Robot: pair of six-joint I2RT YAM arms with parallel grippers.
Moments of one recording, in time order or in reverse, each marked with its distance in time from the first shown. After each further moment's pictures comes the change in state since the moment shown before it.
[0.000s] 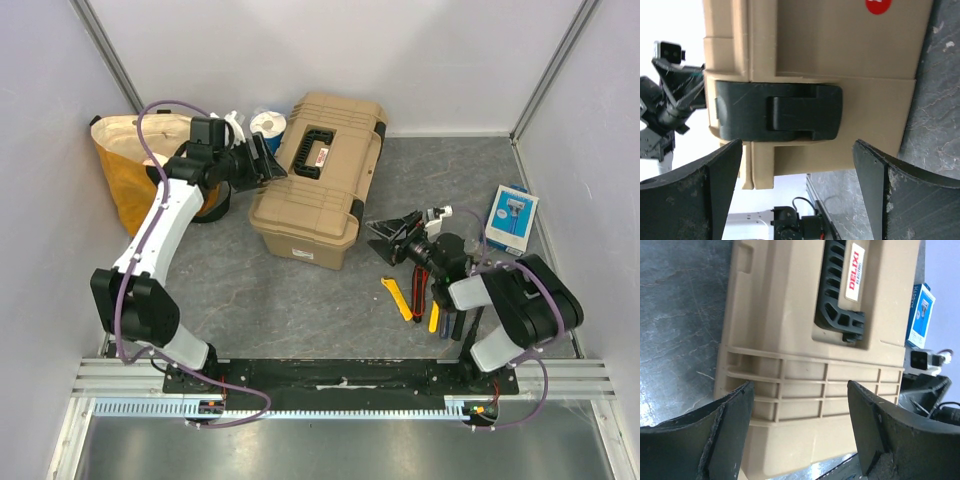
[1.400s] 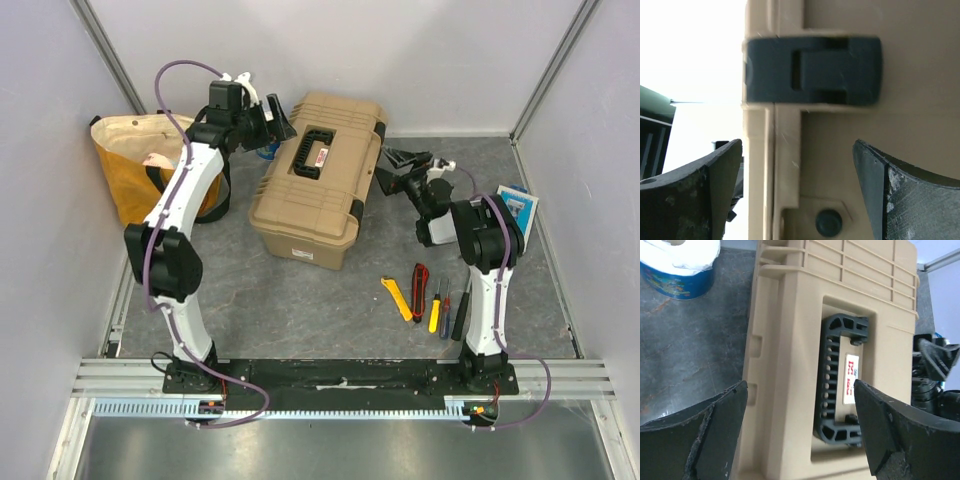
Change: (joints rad) left arm -0.029 0.296 0.367 0.082 -0.103 0.056; right arm -0.156 0.651 0.663 0.183 0.126 0.296
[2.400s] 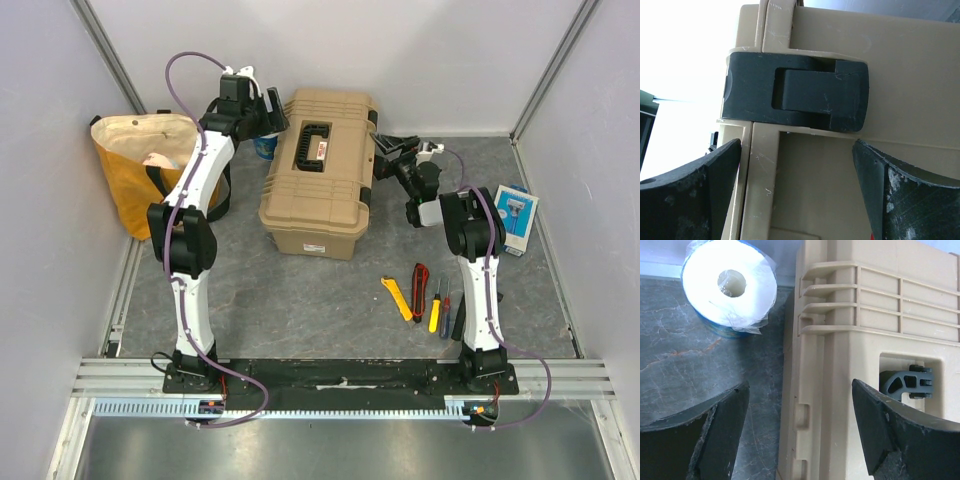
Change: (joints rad) left arm 0.016 0.282 0.267 0.003 -0.159 0.063; right arm -0.003 0.227 0.388 -0.110 -0.019 -0.068
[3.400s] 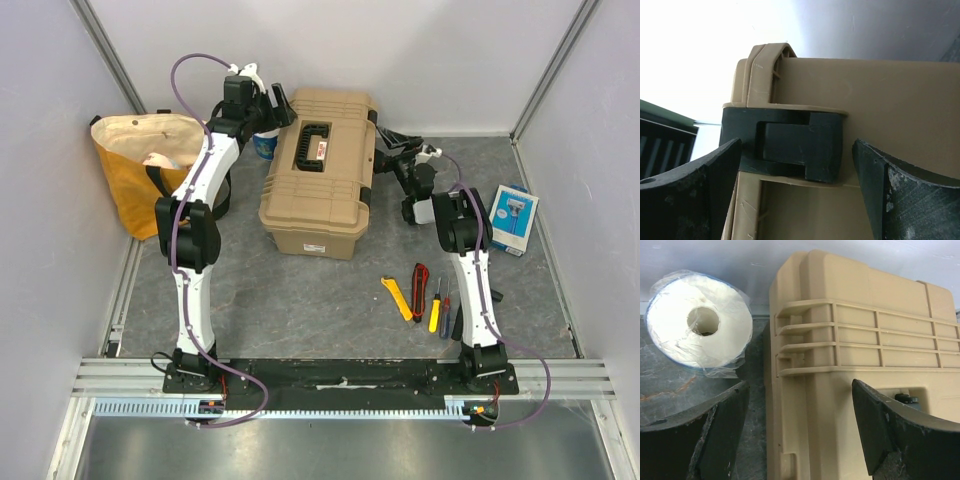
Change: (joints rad) left arm 0.005 0.075 0.003 0.204 0.075 -0.024; right arm -0.004 0.187 0.196 0.067 0.055 0.155
